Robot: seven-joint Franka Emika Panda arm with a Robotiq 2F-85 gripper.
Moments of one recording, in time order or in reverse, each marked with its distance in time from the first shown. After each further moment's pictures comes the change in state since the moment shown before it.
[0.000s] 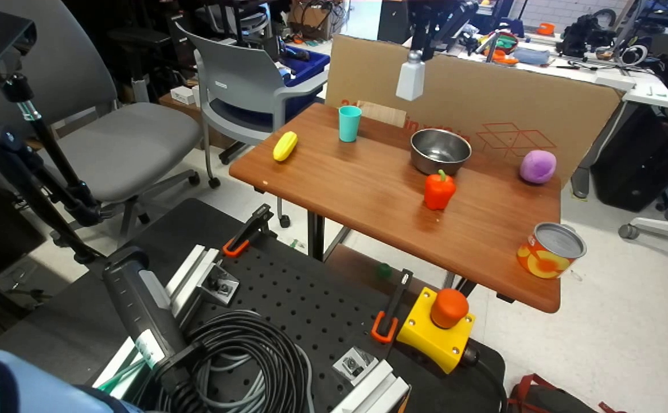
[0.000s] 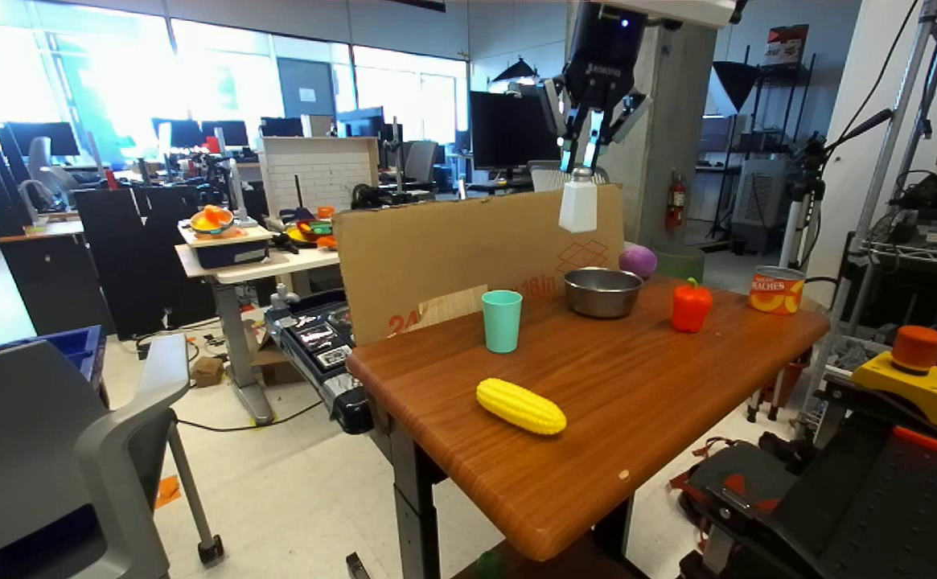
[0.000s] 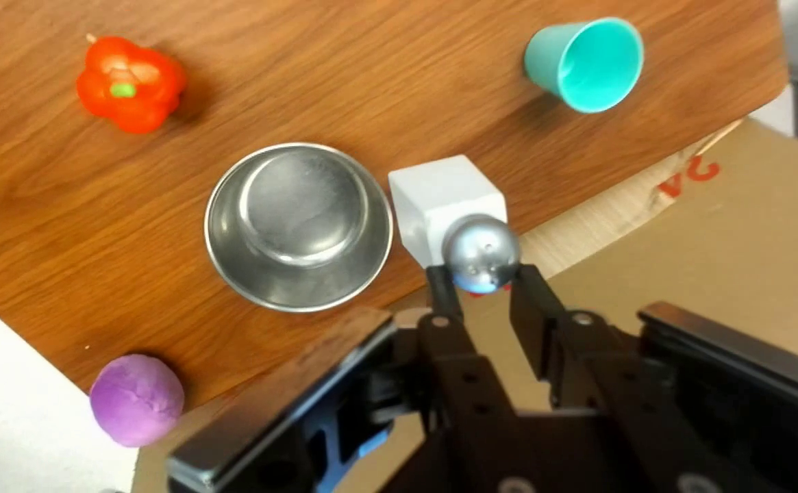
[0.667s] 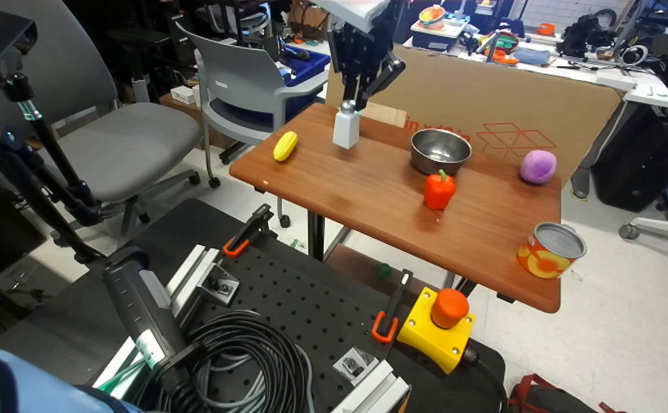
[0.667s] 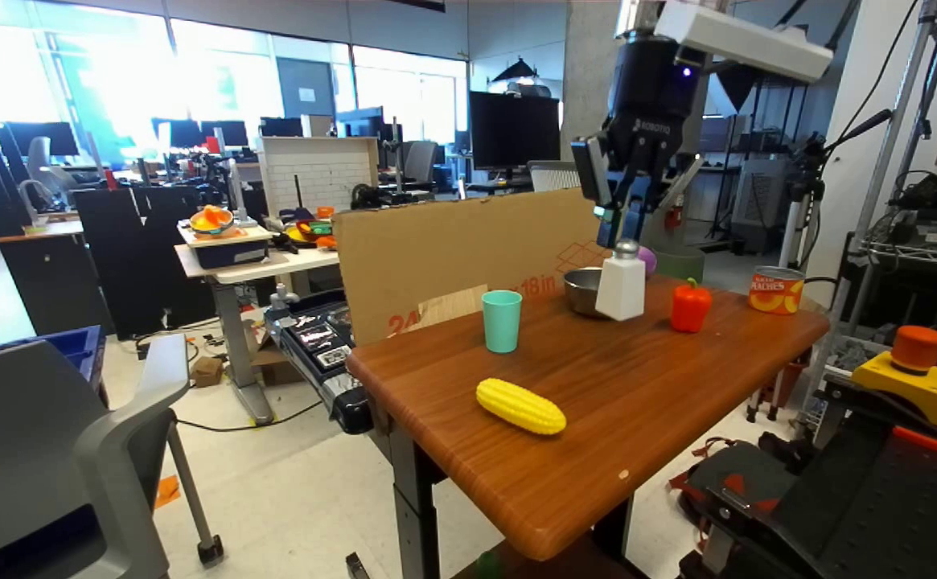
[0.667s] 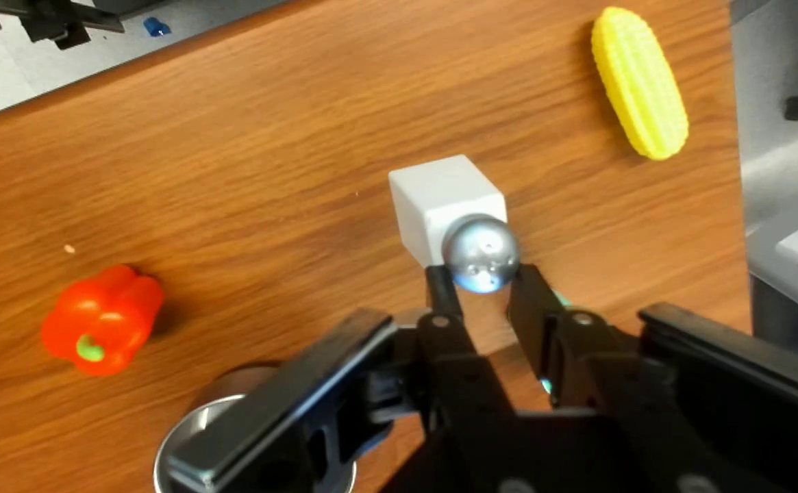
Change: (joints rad) arm 0.010 -0.149 0.090 -0.375 0.074 0.150 -0.136
